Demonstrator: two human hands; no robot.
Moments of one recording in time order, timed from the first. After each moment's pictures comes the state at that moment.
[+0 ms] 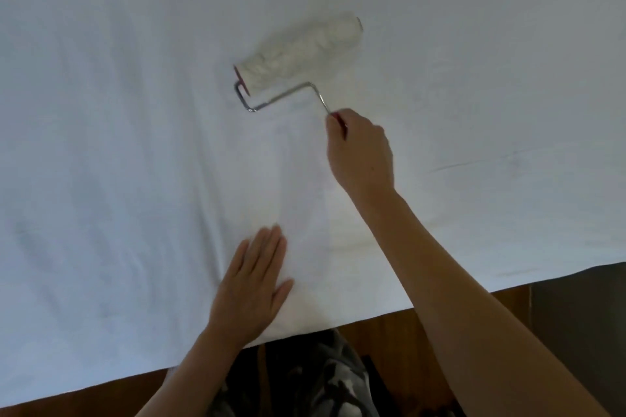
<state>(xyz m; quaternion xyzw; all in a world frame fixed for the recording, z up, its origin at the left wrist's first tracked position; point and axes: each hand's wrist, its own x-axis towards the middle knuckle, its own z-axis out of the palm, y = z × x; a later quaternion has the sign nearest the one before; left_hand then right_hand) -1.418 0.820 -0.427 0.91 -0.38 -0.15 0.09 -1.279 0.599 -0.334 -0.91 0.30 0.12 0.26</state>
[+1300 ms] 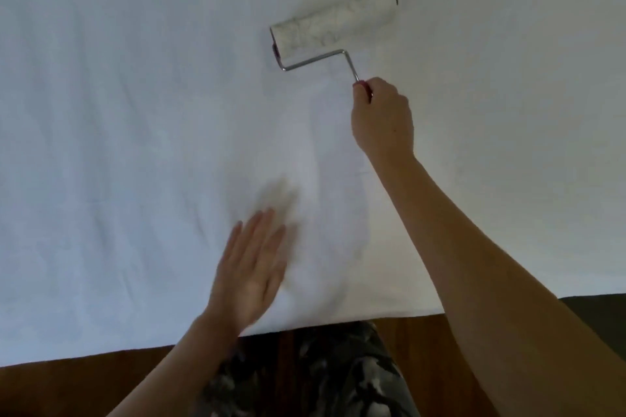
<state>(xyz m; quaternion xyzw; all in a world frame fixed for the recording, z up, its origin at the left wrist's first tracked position) -1.440 0.669 -0.397 0.92 -0.32 -0.07 0.21 -1.294 0.420 -0.348 -0.90 0.31 0.09 0.29</state>
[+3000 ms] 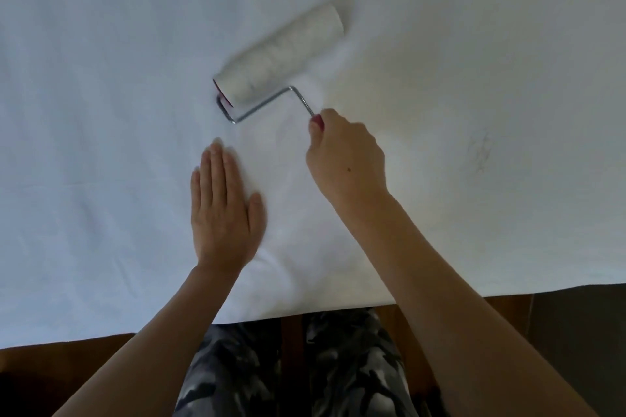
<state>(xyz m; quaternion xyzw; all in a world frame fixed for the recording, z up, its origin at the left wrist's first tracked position) -1.394 0.666 -0.433 0.98 -0.14 -0.05 0.10 -1.330 0.484 -0.347 -0.91 0.23 0.25 0.24</state>
